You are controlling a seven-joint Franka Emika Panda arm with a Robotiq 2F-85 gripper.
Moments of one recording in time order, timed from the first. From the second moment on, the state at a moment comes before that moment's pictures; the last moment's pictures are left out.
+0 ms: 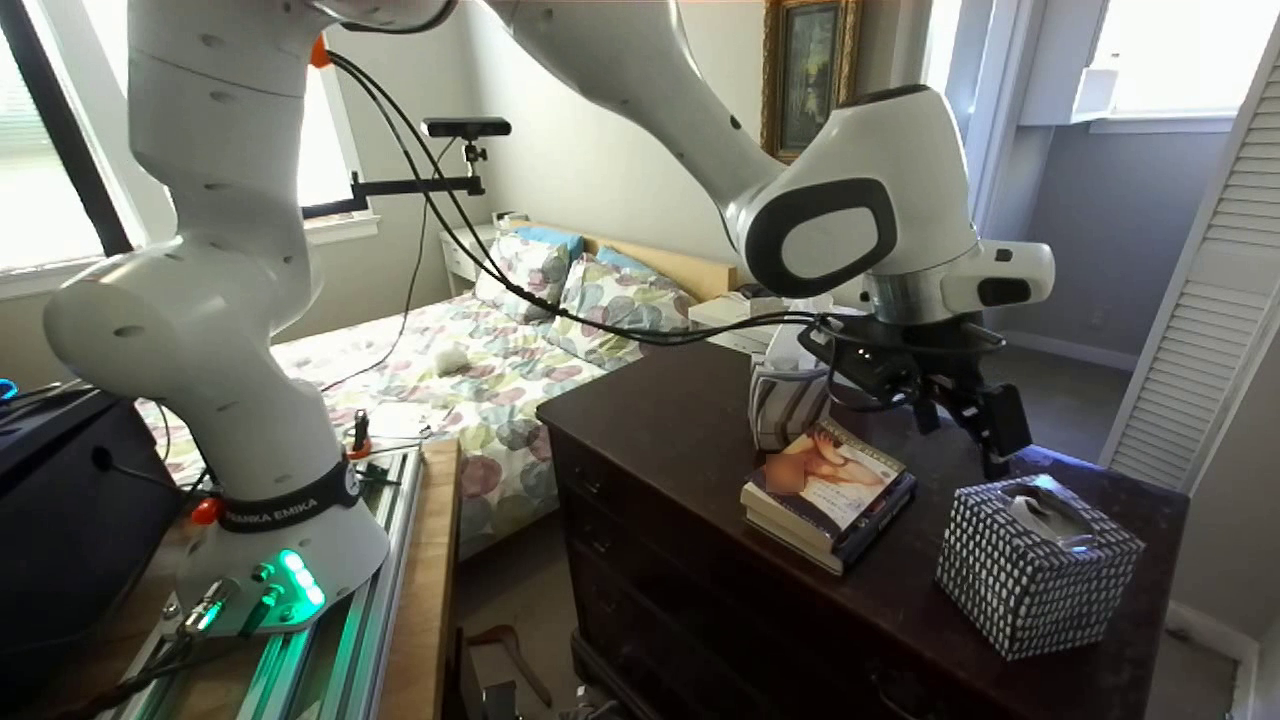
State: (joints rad) arm -0.20 0.41 -0.09 -1.97 0.00 2.75 -0.21
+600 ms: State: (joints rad) arm -0.25 0.59 -0.03 -1.77 0.00 2.77 -0.21
